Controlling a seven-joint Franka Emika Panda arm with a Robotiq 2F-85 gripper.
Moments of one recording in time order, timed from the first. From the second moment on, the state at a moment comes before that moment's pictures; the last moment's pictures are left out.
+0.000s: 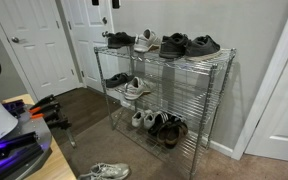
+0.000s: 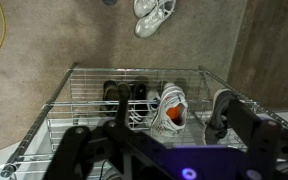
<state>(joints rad) -0.03 -0.46 -0.39 -2.34 0.00 1.89 -0.50</state>
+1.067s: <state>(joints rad) -0.04 0.03 -0.12 -1.97 -0.12 2.18 -0.25</state>
